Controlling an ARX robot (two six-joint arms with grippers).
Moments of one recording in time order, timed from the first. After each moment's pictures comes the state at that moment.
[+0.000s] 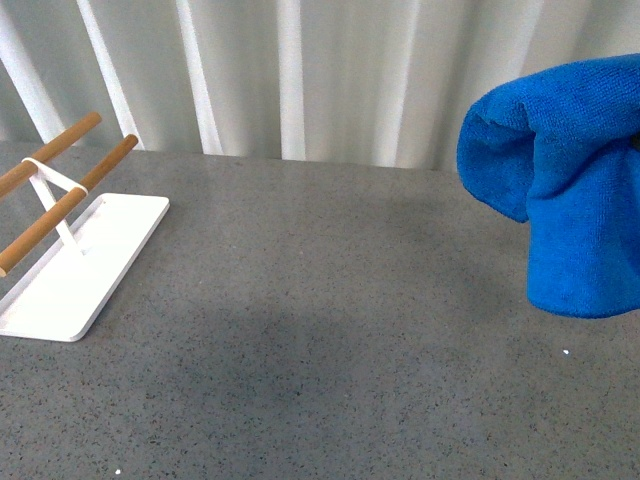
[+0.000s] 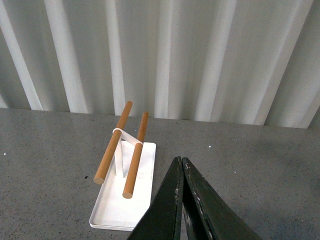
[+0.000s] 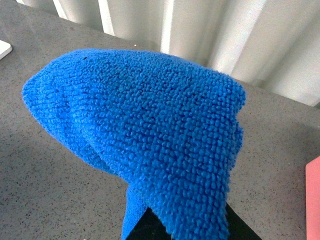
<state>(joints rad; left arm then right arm) 0.00 0.44 0.02 0.44 0.00 -0.01 0.06 1.40 0.64 0.29 -0.20 -0.19</state>
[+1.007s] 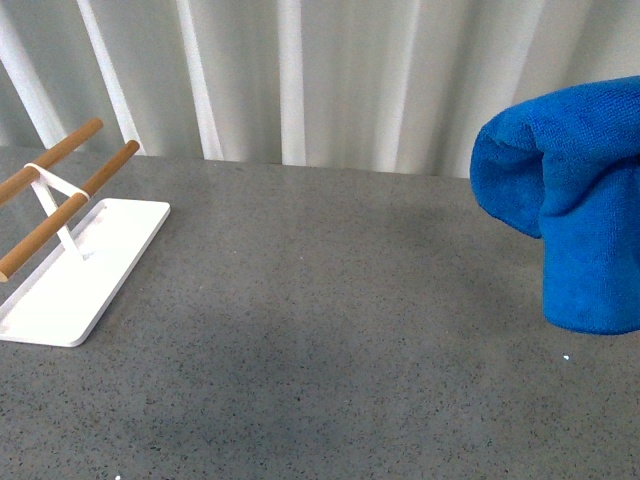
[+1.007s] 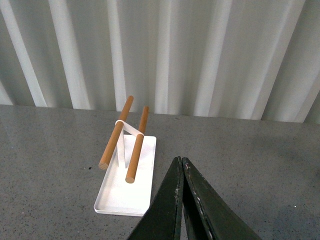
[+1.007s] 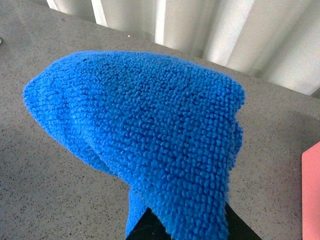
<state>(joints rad) 0.00 0.00 0.02 0.00 0.00 -0.01 0.05 1.41 0.64 0.27 -0.18 -0.18</state>
